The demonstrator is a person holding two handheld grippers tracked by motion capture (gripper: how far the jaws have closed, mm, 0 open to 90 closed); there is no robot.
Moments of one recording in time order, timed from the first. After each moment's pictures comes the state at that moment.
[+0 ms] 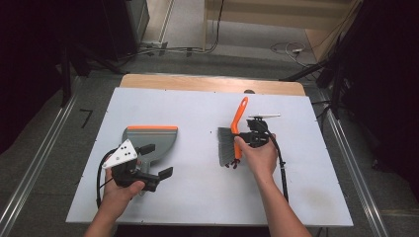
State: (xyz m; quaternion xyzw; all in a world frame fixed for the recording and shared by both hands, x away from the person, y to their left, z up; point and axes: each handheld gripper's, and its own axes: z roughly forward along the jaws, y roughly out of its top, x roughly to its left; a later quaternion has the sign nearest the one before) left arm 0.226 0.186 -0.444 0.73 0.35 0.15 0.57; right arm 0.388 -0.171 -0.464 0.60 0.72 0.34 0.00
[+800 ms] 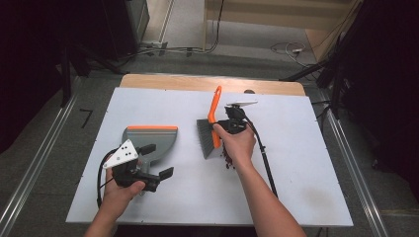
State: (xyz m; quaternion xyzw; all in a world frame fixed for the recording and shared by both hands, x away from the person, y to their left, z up) left arm 0.226 0.186 -0.444 0.73 0.35 0.15 0.57; right arm 0.420 -0.106 -0.455 0.58 0.73 0.35 -0.05
